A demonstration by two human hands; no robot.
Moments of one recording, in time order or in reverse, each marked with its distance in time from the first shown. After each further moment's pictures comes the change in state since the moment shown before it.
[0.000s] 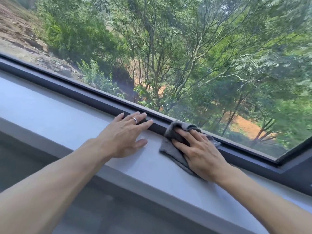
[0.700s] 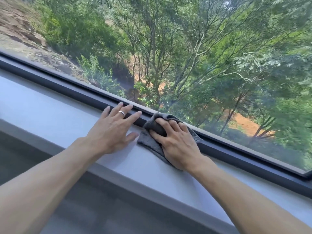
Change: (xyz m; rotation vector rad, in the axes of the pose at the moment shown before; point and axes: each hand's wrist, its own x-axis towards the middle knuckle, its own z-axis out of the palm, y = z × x) left_hand -0.009 -0.096 -0.013 -0.020 0.065 -0.143; right_hand 0.128 -0.069 0.014 -0.055 -0.058 0.070
